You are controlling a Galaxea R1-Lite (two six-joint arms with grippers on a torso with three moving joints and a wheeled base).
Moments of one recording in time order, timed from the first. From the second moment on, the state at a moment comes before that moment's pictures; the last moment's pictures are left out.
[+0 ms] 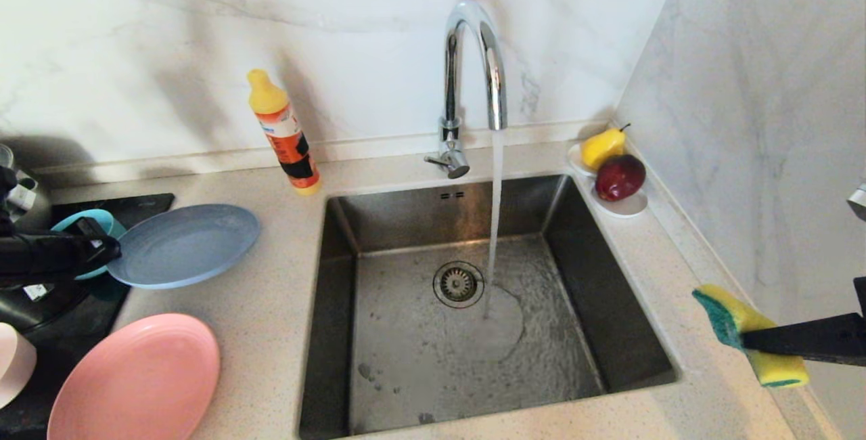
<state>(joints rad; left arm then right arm) 0.51 1.82 -1.08 -0.15 -0.24 -0.38 0.30 1.15 -1.10 0.63 0.32 0.51</state>
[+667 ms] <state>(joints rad) 0.51 1.66 -1.08 0.03 -0.23 -0.37 0.30 1.15 -1.09 0.63 0.32 0.52</state>
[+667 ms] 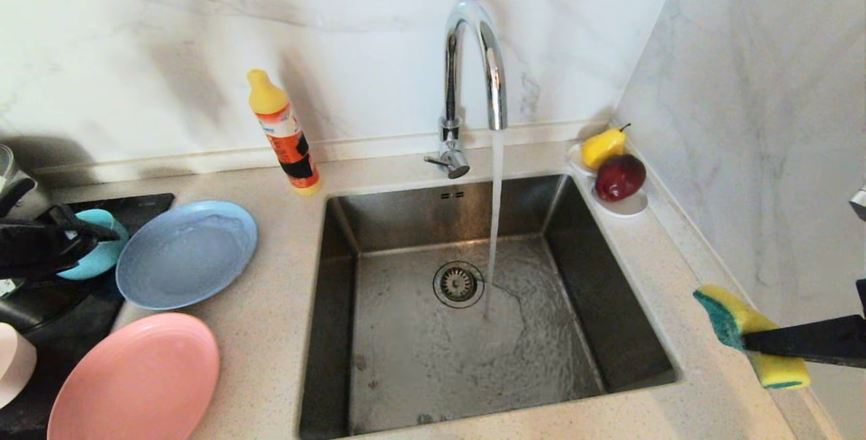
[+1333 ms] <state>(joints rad) 0.56 1.55 -0.95 0.45 -0.03 -0.06 0.30 1.17 -1.07 0.62 0.33 0.52</state>
